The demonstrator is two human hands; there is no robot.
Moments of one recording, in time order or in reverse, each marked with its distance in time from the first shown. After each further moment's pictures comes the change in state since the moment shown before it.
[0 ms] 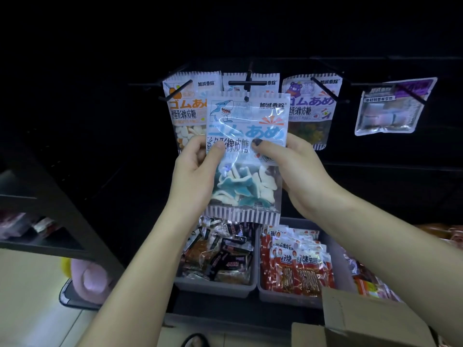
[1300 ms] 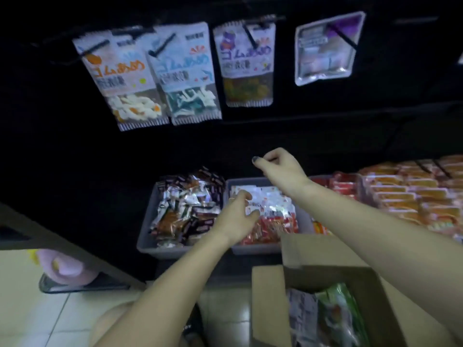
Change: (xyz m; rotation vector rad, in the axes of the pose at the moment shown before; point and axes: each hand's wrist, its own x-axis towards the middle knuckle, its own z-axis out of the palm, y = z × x) left_hand -0.096 -0.135 0.126 0.626 -0.615 -0.296; right_hand -0.014 0.098 -0.118 -0.532 0.216 0.287
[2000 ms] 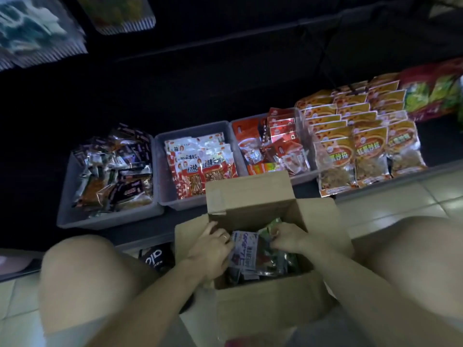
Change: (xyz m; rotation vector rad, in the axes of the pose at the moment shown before) left_hand -0.085 -0.042 0.202 0.985 -0.578 0.540; right_hand -0.131 0.313 -0.097 -0.531 -0.573 0.504
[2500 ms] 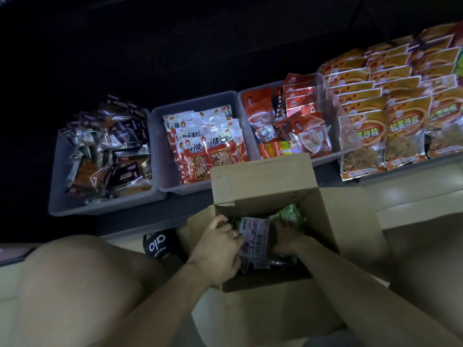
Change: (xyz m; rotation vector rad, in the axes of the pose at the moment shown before) left_hand 0.002 -0.001 0.013 -0.084 0.123 -0.036; right_hand 0.081 0.008 0.057 -0.255 -0.133 0.067
